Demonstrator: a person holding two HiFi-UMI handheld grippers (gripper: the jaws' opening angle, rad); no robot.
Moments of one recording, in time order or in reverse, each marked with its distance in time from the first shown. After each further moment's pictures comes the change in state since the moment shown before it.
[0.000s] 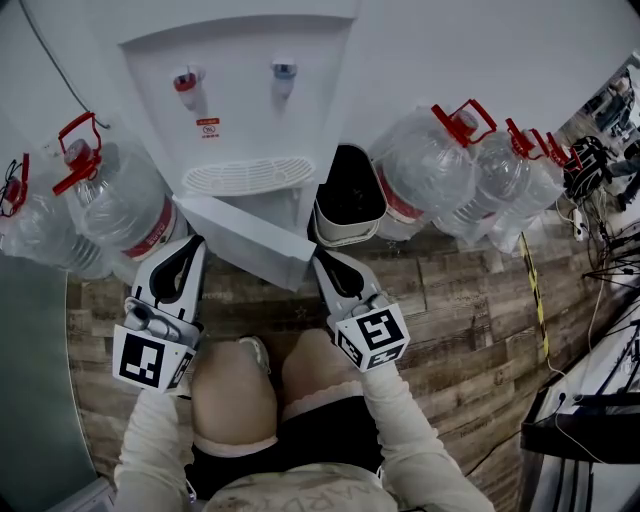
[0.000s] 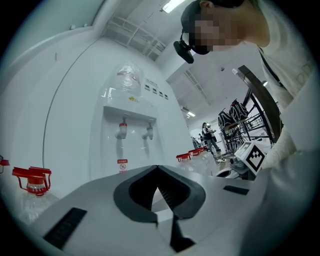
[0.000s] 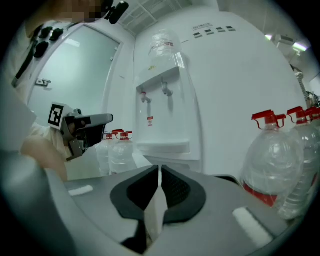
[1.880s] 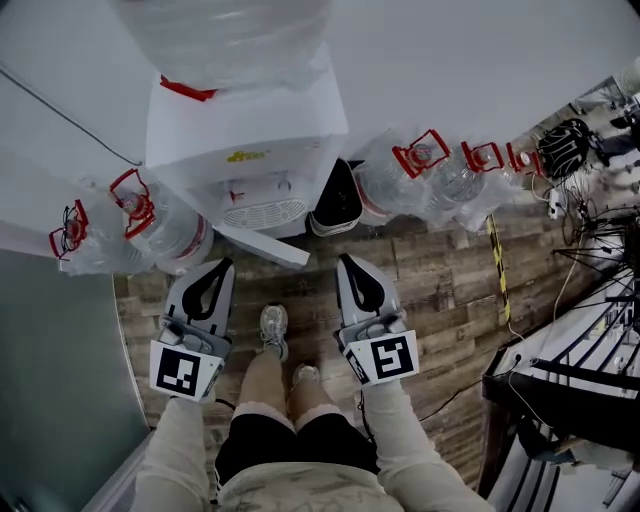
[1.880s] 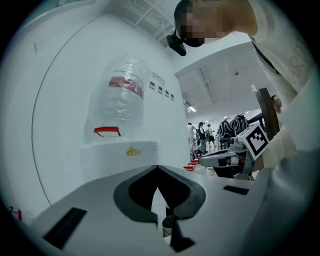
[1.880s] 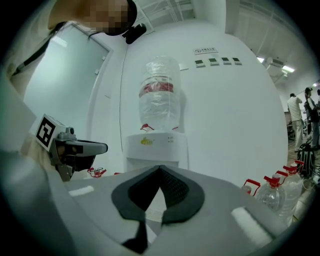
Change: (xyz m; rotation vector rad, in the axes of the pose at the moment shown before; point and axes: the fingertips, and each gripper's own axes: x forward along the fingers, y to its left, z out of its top) left arm 0.035 0.046 0.283 -0.159 0.168 -0.082; right arm -0.060 0.026 0.370 -0.010 -0.043 -0.184
